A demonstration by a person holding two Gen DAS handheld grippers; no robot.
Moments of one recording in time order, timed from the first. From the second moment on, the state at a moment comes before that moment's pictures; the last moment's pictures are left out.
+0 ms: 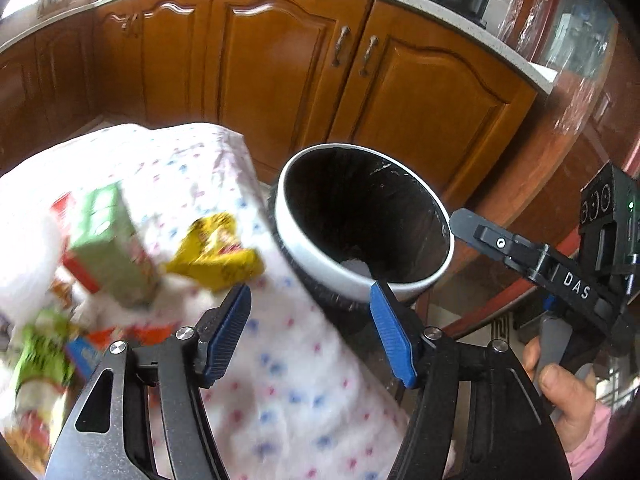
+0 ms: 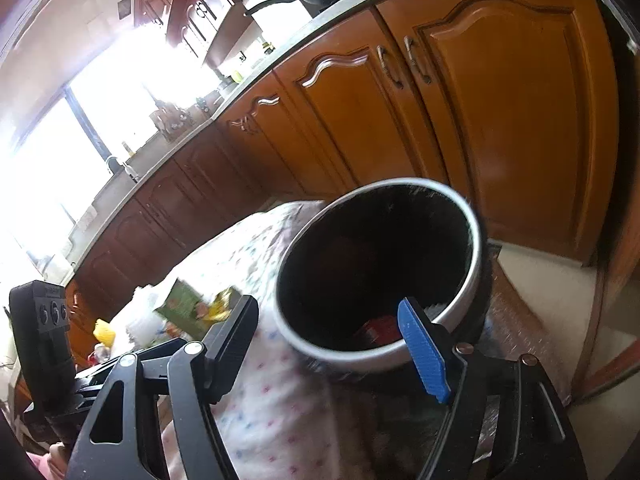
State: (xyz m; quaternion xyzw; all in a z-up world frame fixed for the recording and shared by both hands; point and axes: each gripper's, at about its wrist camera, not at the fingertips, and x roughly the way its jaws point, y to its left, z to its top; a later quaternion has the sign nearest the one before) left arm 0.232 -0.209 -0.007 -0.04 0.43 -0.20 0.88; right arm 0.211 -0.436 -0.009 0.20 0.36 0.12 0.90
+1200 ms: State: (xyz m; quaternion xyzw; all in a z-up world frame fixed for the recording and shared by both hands) left arm 0.149 -0.018 -0.014 -0.16 0.41 -0.08 0.90; right arm 0.180 -0.287 -0.050 0.19 0.42 0.21 0.86
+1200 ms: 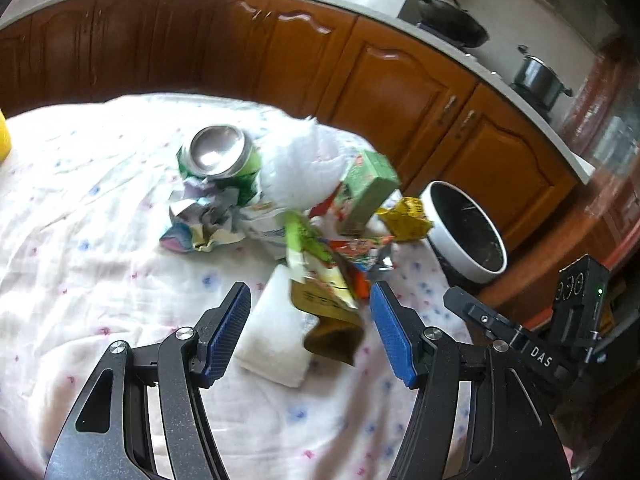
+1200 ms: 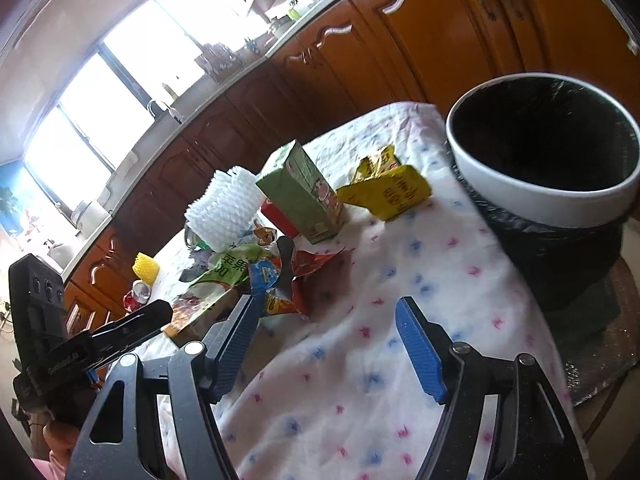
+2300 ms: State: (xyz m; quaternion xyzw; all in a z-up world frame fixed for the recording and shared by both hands) left arm 0.148 -0.083 -0.007 -0.12 0.39 -0.20 0.89; right arm 0.164 -0.352 -0.030 0.19 0.39 0.17 0.88
